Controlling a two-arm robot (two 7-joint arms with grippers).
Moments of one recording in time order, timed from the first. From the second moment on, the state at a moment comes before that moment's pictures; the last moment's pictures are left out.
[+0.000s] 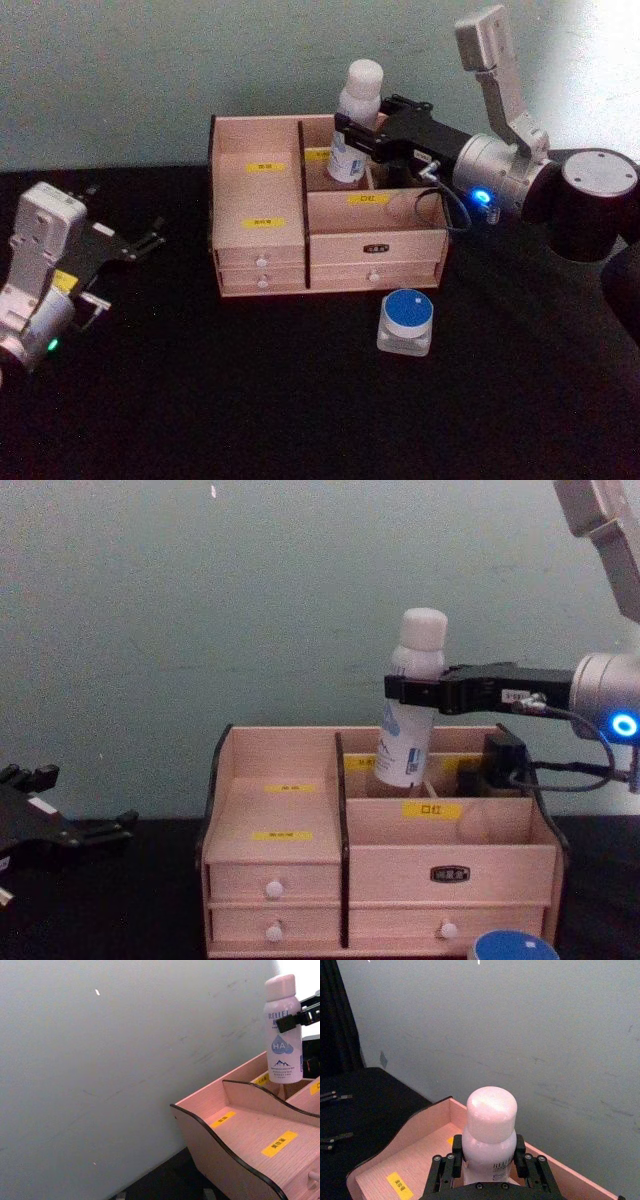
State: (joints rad) left arm -0.20 0.60 0.45 -1.41 -0.25 -0.12 0.03; right arm 0.63 0.29 -0.46 -1.13 0.40 0.10 0.49
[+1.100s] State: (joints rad) left arm -0.20 0.60 0.45 -1.41 -0.25 -0.12 0.03; right arm 0.64 0.26 -0.48 -1.02 0.35 0.10 0.51
